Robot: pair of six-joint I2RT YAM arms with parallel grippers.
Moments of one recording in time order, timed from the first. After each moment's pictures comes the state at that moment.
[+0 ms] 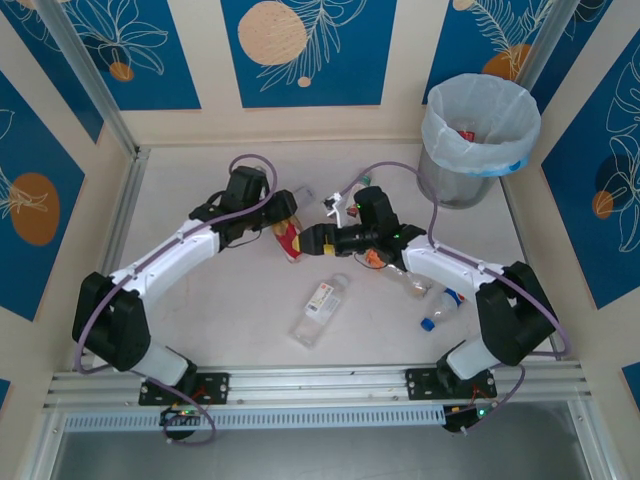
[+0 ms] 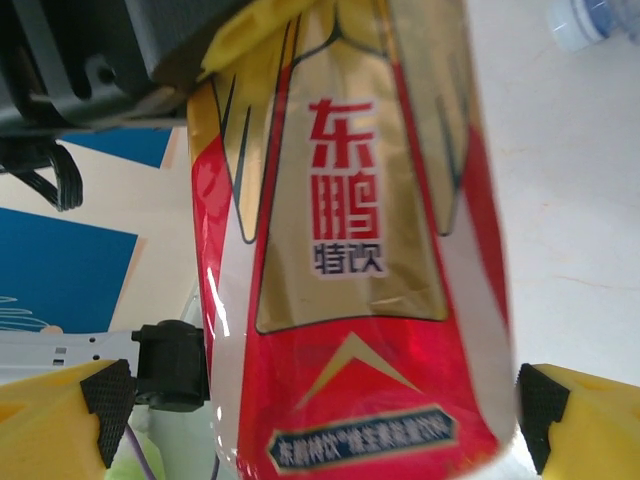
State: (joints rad) left arm -0.52 1.50 1.18 -0.38 0.04 -0.75; right arm 0.61 1.50 0.95 -0.02 -0.76 0.65
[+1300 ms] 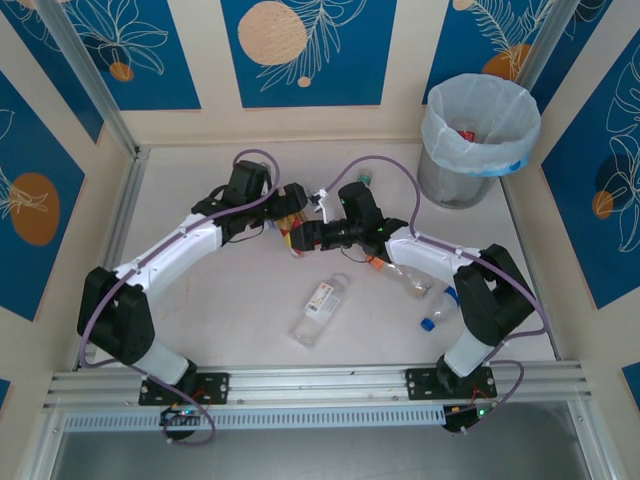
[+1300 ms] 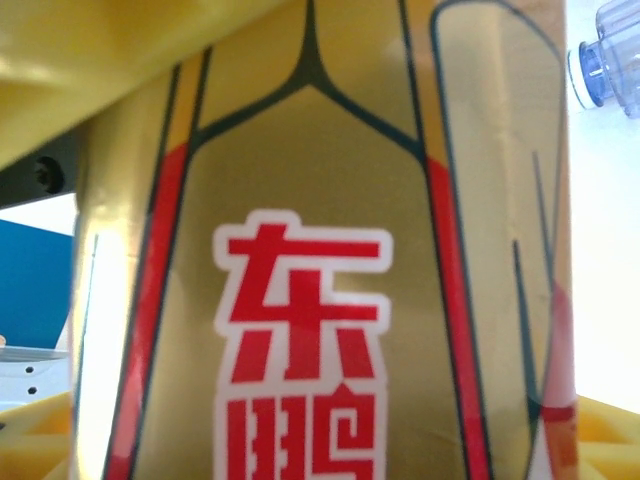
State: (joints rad) left arm -0.52 1.53 1.23 -0.41 0.09 -0.76; right arm 0.64 1.64 1.04 0.02 -0.70 0.56
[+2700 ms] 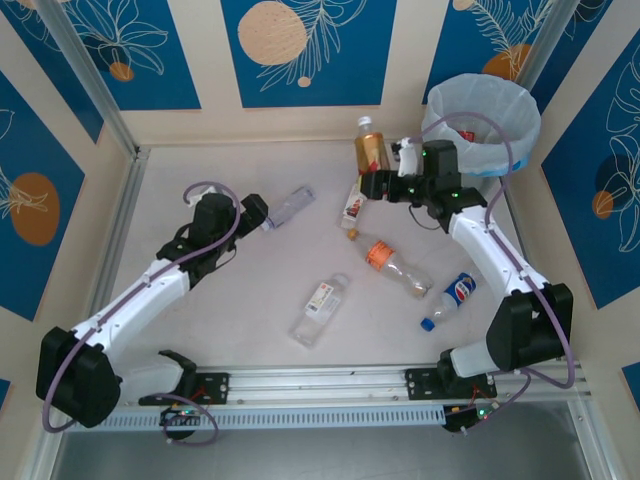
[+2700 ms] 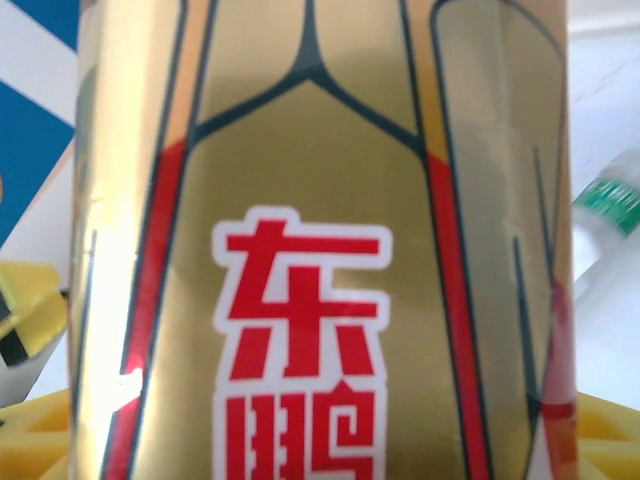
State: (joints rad) left arm -0.45 1.18 0.87 -0.28 -0.19 -0.92; right arm 0.19 1.42 1.24 -0.38 -0.54 0.28
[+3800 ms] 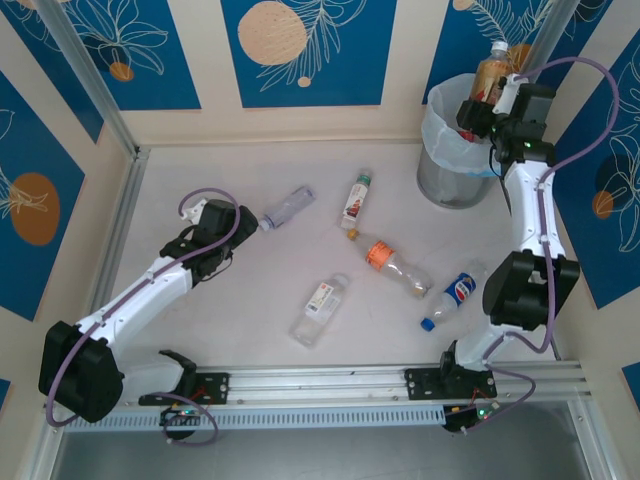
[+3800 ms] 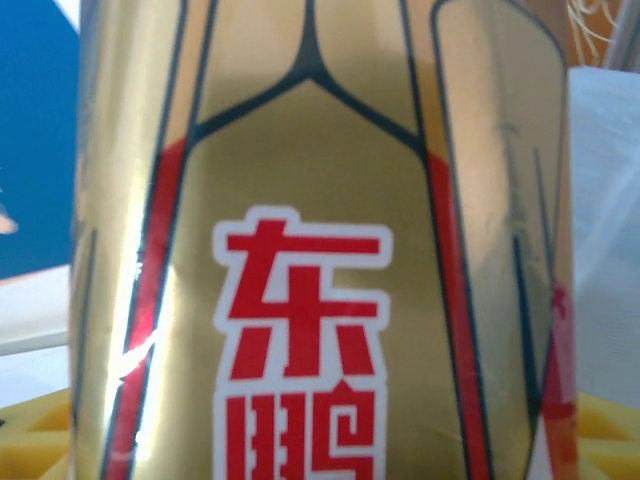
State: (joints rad) left arm -0.45 1.21 0.87 -0.45 -0.33 -1.00; right arm -0.22 1.70 1.72 -0.44 -0.24 0.16
